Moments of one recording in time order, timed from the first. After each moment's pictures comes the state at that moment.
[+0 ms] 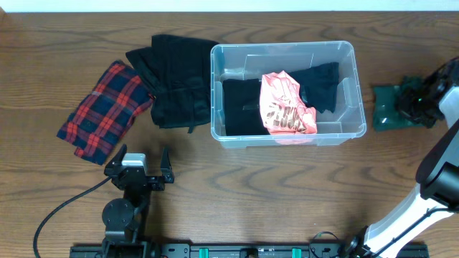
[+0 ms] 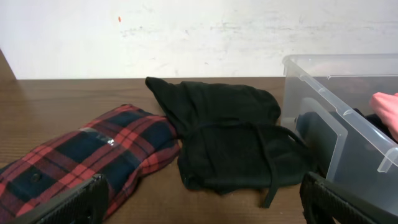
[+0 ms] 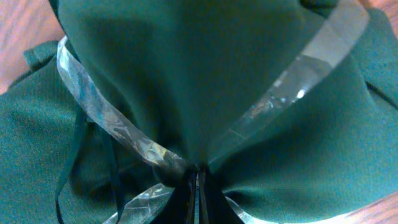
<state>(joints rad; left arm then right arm) -0.05 0.01 0.03 -0.13 0.00 -0.02 -0.50 2.08 1.44 -0.69 -0.12 0.12</state>
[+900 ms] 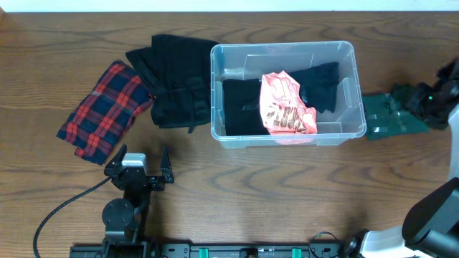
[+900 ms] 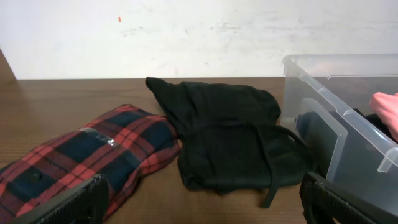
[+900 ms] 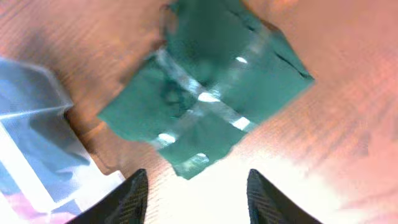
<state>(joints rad) -0.05 0.01 0.03 -0.13 0.00 -0.02 -0.47 1.66 1.37 -0.90 -0.09 0.24</state>
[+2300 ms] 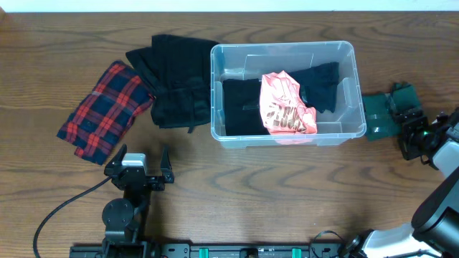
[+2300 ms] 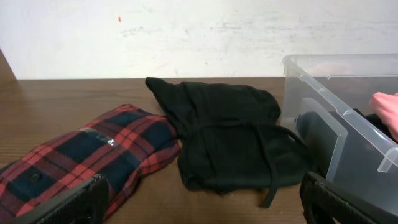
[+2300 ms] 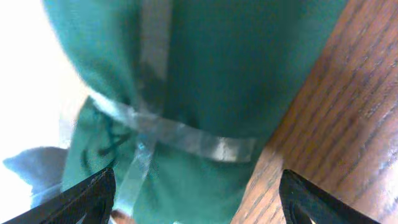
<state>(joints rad) -0.05 0.01 0.03 -0.13 0.00 -0.02 -0.65 1.73 0.85 -0.18 -0.45 0.68</state>
